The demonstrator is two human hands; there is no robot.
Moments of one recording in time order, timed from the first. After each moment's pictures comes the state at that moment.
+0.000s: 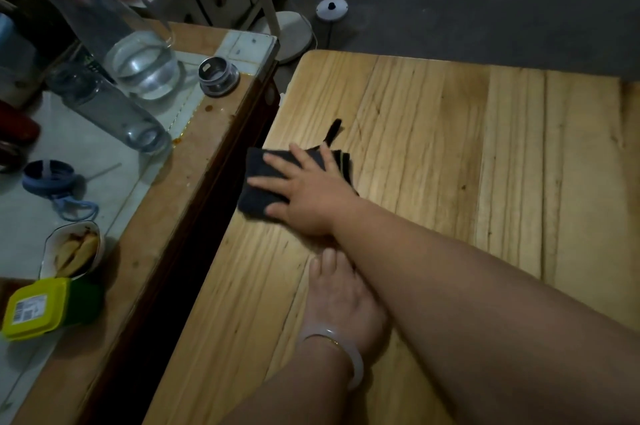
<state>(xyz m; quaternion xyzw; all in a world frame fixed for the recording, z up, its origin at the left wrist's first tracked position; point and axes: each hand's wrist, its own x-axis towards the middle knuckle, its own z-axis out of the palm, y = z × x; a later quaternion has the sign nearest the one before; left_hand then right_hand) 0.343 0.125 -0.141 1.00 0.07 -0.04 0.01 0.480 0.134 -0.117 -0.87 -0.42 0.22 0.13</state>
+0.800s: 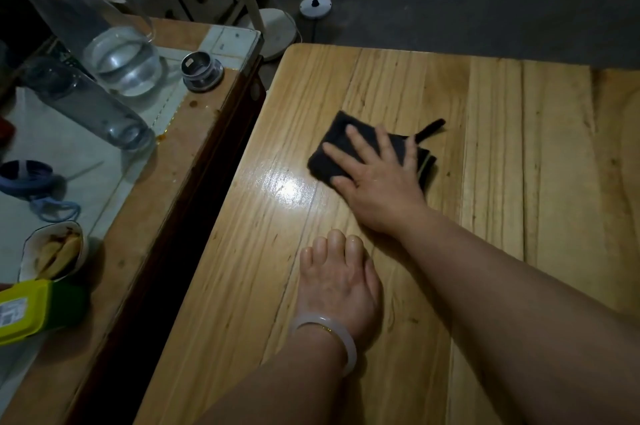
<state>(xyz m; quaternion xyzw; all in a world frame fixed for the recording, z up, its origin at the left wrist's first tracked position) 0.333 0.112 -0.141 1.00 0.04 0.06 0.03 0.469 0.045 -0.125 -0.96 -0.22 0.13 0.10</state>
